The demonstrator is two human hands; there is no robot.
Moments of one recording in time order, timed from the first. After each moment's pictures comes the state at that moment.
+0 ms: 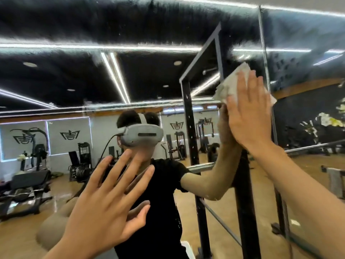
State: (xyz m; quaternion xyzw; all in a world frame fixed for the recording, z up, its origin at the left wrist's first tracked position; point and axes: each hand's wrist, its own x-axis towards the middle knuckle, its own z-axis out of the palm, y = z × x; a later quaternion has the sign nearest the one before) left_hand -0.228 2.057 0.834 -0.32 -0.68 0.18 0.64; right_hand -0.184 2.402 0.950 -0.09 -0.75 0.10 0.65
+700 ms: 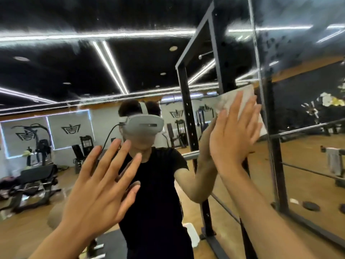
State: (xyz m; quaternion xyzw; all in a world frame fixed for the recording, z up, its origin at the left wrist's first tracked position) left_hand -0.227 2.058 0.834 -0.33 -0.68 0.17 0.63; right_hand -0.193 2.358 0.877 -0.20 -0.69 0.24 0.65
